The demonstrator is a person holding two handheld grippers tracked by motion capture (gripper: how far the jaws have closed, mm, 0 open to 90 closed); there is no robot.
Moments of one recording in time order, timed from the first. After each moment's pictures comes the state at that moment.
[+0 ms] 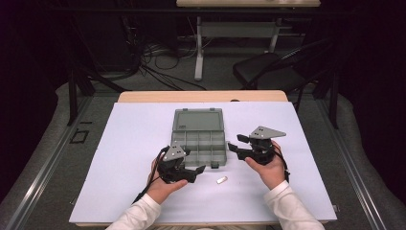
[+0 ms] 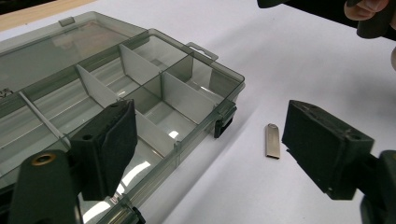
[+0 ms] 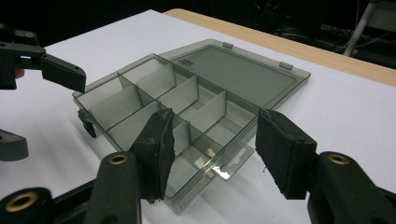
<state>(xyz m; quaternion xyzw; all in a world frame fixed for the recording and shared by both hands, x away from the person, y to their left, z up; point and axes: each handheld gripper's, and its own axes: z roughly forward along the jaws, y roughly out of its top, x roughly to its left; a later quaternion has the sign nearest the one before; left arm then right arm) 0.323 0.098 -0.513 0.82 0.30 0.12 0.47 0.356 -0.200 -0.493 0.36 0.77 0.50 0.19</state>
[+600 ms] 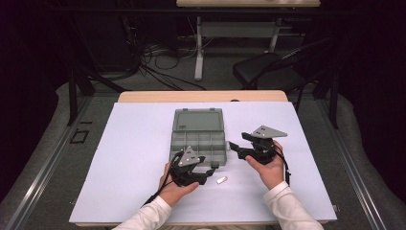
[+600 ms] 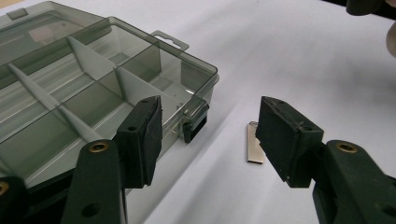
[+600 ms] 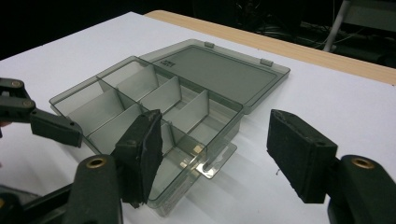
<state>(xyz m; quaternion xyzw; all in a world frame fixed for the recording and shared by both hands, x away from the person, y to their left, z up) 0.321 0.060 -0.530 0.84 0.27 0.10 0.46 0.358 -0.203 -0.496 0.39 0.75 0.49 0.21</state>
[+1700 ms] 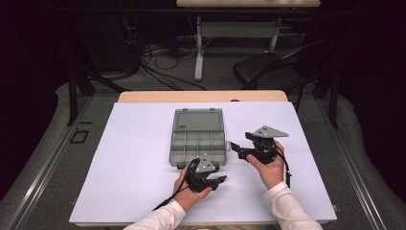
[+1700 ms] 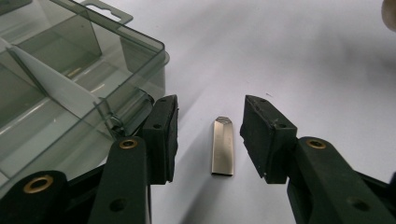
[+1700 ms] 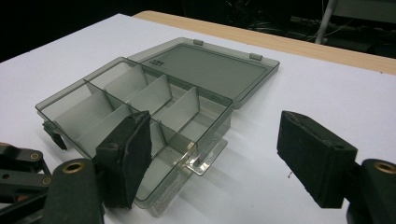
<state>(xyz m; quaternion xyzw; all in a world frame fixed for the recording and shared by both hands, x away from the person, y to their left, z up) 0.315 0.025 -0.560 0.86 0.25 0.07 0.45 0.360 -0.207 -0.500 0.41 0.74 0.49 0.21</state>
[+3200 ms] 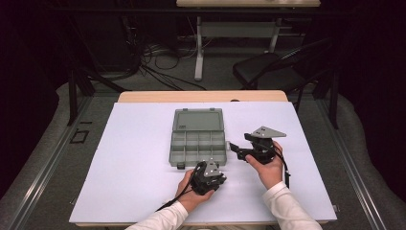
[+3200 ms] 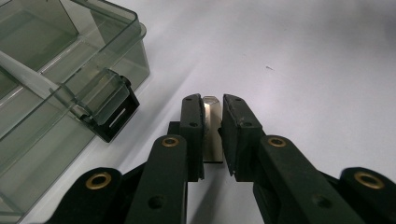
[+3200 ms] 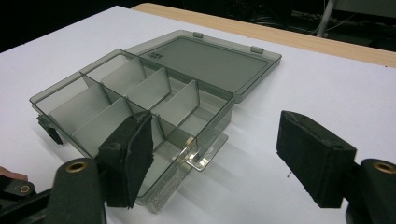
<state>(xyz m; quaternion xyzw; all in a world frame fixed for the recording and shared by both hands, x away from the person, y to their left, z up) 0.311 0.013 -0.566 0.88 0.23 0.09 0.40 0.362 -0.204 -0.504 0.41 0.75 0.48 0.20</state>
